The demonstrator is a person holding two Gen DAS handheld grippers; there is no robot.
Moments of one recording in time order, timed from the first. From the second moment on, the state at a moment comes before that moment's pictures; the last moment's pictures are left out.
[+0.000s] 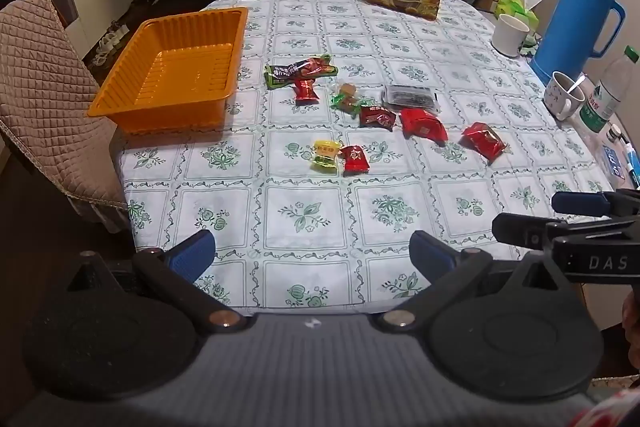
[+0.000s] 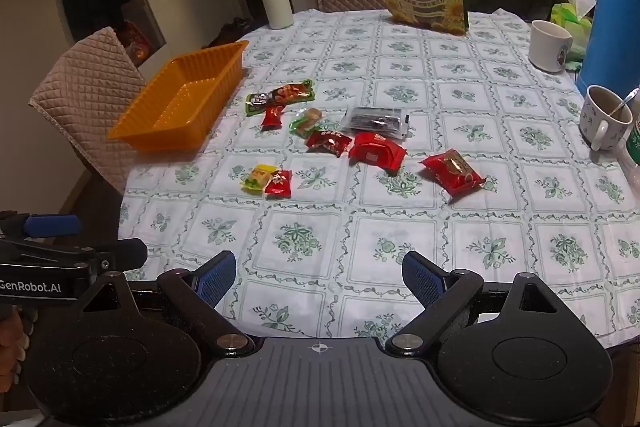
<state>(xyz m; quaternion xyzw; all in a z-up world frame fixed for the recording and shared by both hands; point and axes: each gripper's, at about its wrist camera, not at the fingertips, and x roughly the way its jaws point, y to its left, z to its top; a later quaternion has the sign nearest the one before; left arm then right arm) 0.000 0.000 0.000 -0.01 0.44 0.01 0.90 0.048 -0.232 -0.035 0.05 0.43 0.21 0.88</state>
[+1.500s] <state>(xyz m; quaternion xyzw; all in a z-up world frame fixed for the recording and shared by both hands) 0.001 -0.007 -0.003 -0.01 0.45 0.00 0.90 0.048 -0.232 -0.032 0.04 0.43 0.20 0.88</state>
